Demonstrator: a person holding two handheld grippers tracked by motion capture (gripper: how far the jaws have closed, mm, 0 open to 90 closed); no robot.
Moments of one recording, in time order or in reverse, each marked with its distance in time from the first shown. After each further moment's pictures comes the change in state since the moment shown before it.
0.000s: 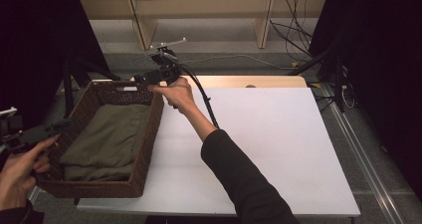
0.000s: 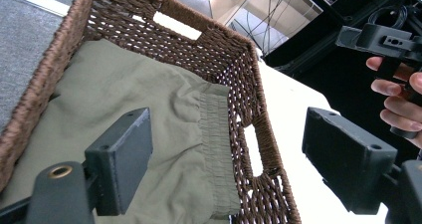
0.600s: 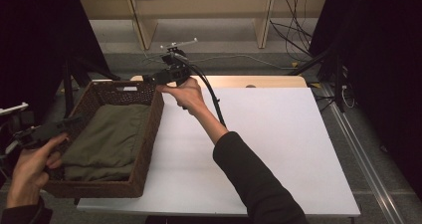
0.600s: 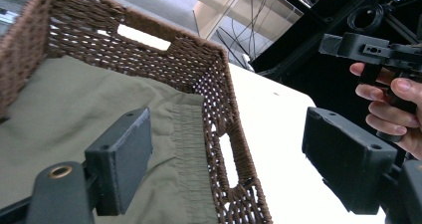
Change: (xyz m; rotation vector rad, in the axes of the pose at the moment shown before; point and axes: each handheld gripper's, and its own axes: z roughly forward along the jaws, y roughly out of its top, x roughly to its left) left arm -0.030 -0.004 0.013 -0.035 -0.048 0.060; right arm -0.008 -0.007 -0.025 -0.024 -0.012 -0.015
